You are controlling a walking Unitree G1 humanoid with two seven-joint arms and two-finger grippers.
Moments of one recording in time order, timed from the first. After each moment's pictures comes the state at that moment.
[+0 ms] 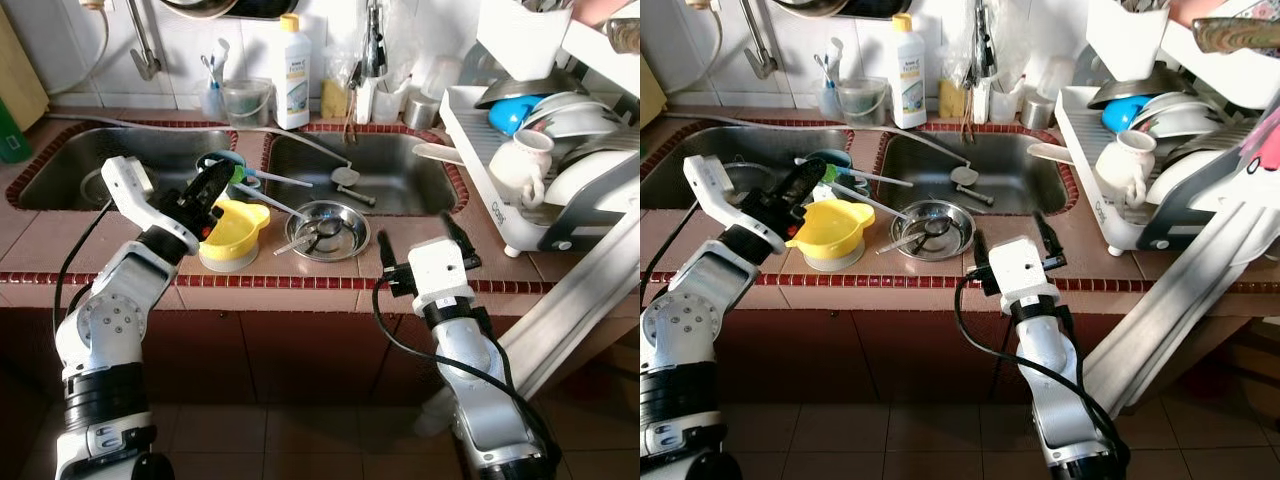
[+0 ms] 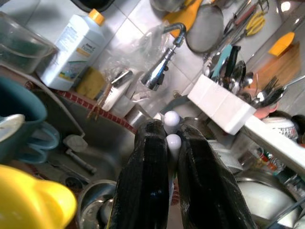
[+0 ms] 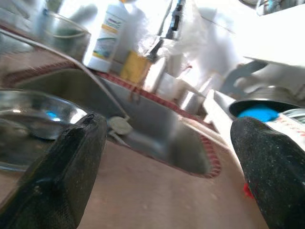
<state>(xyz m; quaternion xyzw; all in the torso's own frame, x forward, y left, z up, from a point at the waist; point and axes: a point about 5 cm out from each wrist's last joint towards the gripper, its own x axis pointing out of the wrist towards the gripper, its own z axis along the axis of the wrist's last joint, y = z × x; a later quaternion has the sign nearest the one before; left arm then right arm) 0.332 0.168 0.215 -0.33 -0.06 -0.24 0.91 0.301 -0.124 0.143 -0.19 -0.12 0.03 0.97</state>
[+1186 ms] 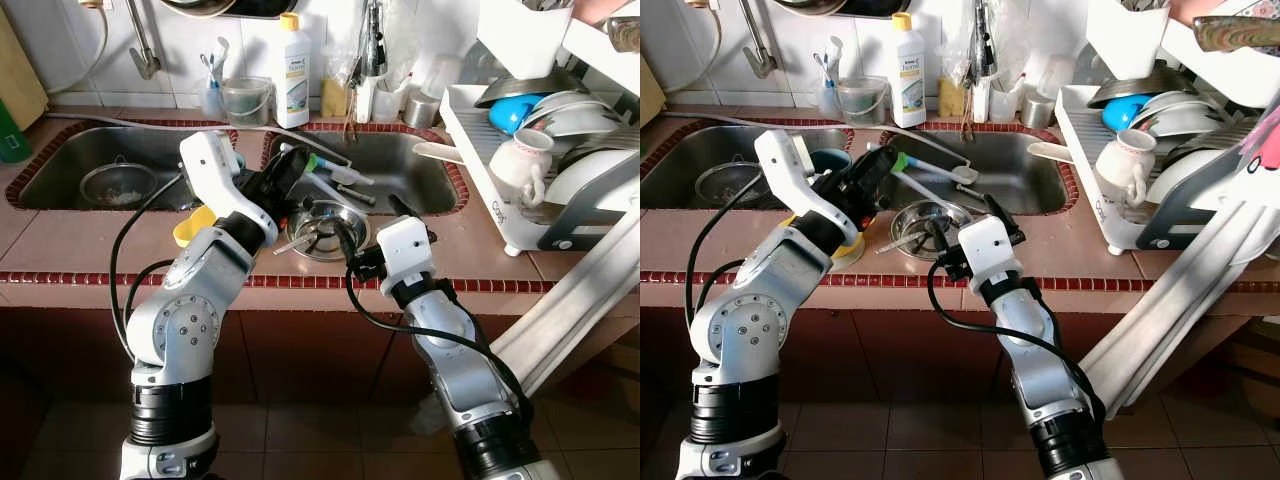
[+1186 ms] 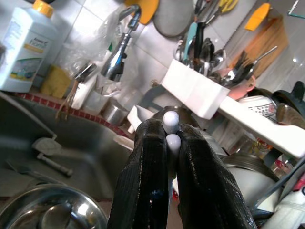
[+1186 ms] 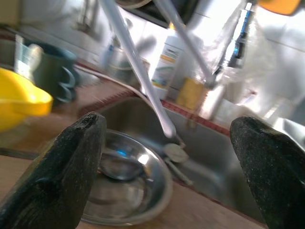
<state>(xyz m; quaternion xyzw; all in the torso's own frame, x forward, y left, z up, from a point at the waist) 0.312 0.090 0.251 -0.29 -0.07 -0.27 0.91 0.324 -0.092 0.153 -0.15 -0.14 0.15 0.97</state>
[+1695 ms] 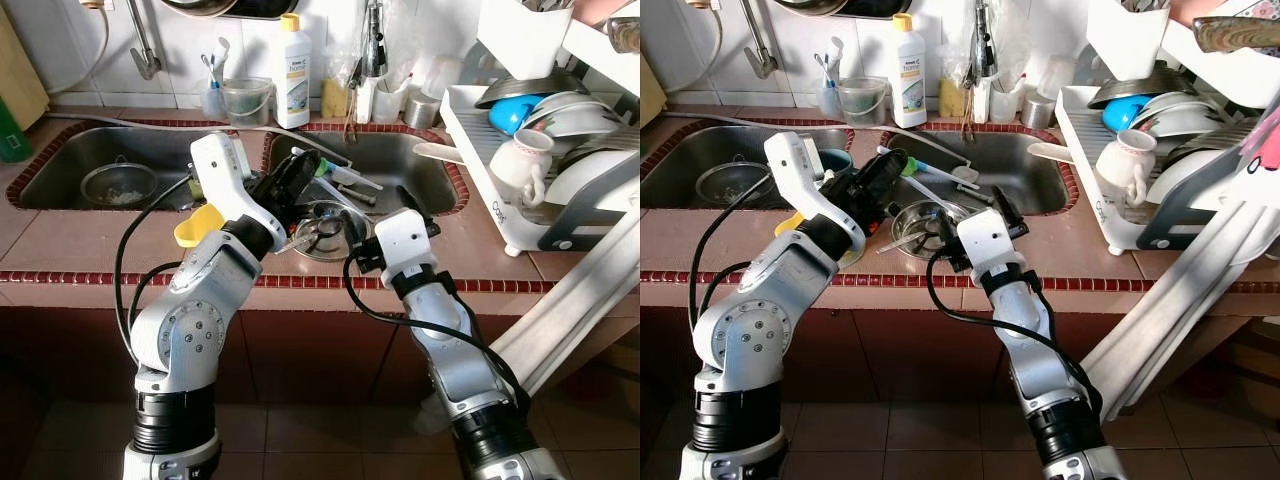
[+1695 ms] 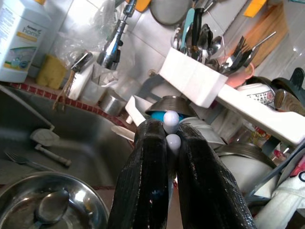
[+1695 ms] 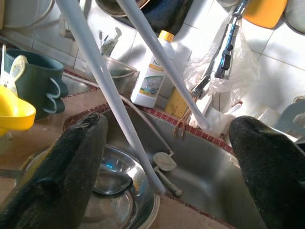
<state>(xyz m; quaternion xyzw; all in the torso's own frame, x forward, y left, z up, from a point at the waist) 0.308 0.083 0.243 -0.28 -0.05 -0.28 0.92 0.328 -0.088 0.162 -0.15 -0.16 0.14 0.97</state>
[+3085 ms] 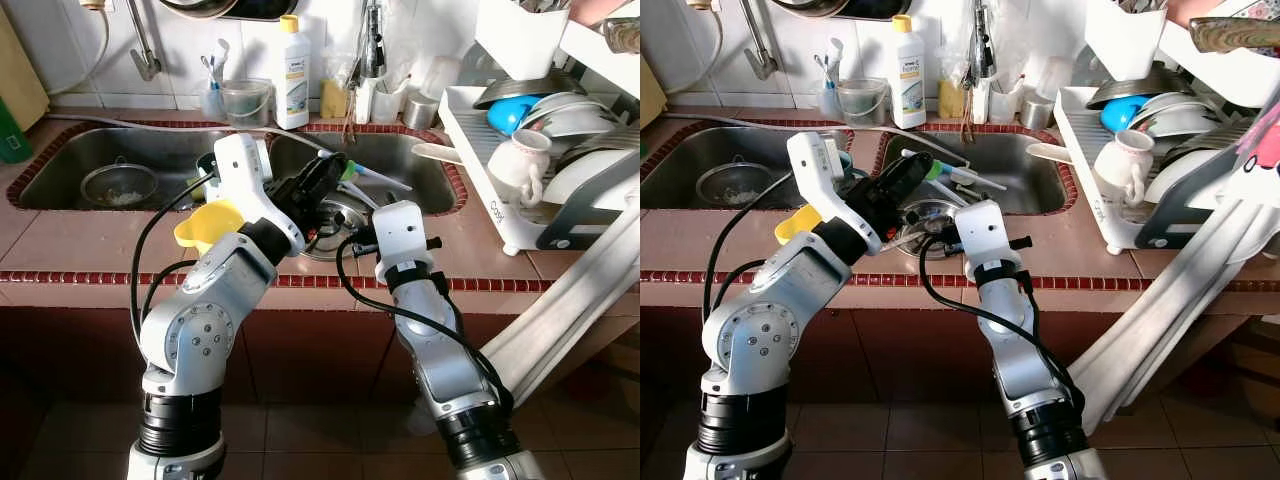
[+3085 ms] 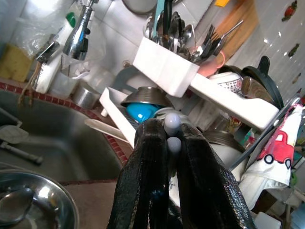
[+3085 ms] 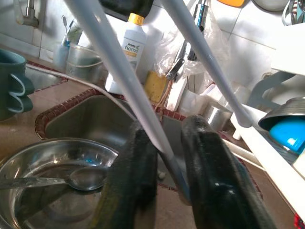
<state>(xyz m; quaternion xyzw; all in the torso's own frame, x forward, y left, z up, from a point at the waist) 0.301 0.069 0.247 -0.28 -0.05 -0.33 0.90 0.329 -0.081 0.166 -0.14 -0.12 0.06 0.98</state>
